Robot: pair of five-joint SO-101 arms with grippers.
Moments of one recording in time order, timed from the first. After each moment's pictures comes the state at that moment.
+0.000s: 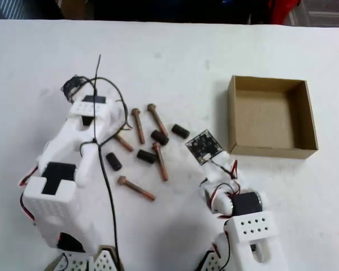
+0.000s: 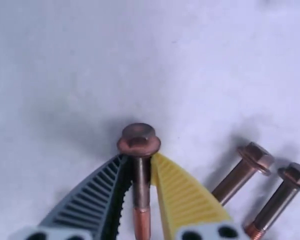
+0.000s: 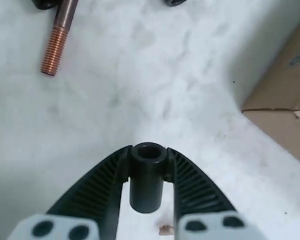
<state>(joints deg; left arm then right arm) -0.7 18.9 16.3 52.5 56.2 -14.2 -66.6 77.9 58.7 26.9</state>
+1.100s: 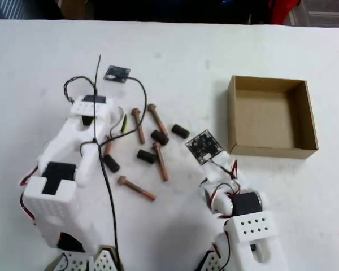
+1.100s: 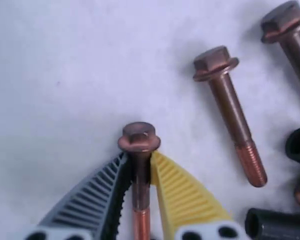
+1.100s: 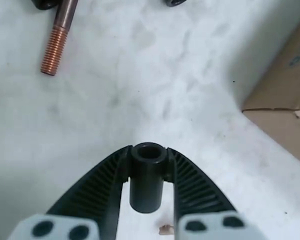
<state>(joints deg) -0.7 19.0 16.3 53.1 -3.0 -14.2 -66.6 77.9 58.7 26.9</state>
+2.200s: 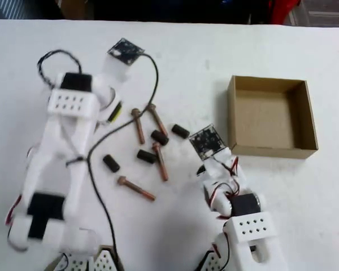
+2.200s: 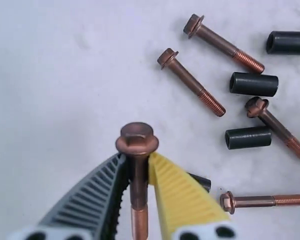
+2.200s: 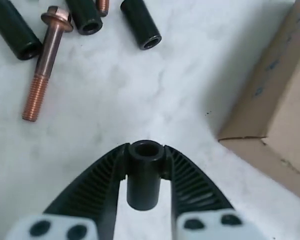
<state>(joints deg) 0.7 -3.7 6.1 78.0 -22.3 -14.7 -66.6 81.0 45.3 22.2</state>
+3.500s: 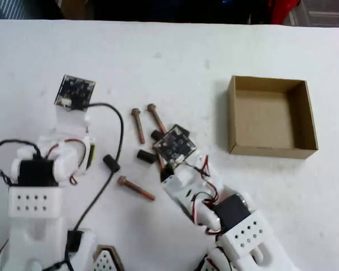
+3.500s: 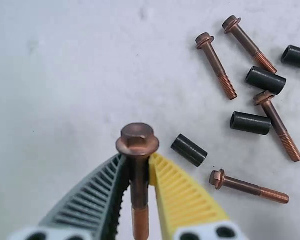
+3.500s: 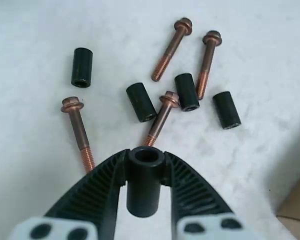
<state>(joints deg) -6.3 -52.6 43.3 74.4 -10.9 -38.1 -66.6 64.5 56.7 12.1</state>
